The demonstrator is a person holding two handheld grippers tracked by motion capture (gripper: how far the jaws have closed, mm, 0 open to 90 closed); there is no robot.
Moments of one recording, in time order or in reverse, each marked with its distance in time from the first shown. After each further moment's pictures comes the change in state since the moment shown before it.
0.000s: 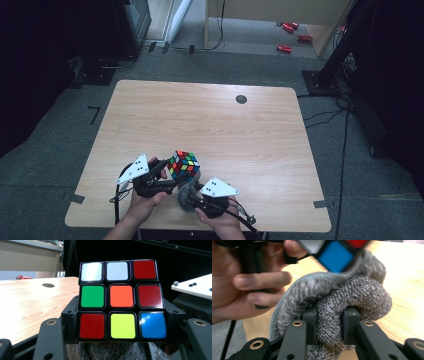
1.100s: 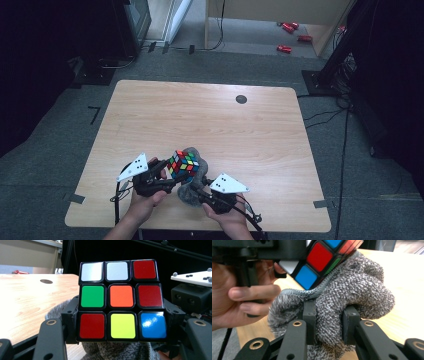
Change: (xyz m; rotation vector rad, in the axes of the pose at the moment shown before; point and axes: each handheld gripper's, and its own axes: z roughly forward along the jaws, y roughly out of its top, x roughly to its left) left arm 0.005 -0.003 0.001 0.014 -0.018 -0.054; right arm -0.017 0.006 -0.014 -0.041 -0.028 0.019
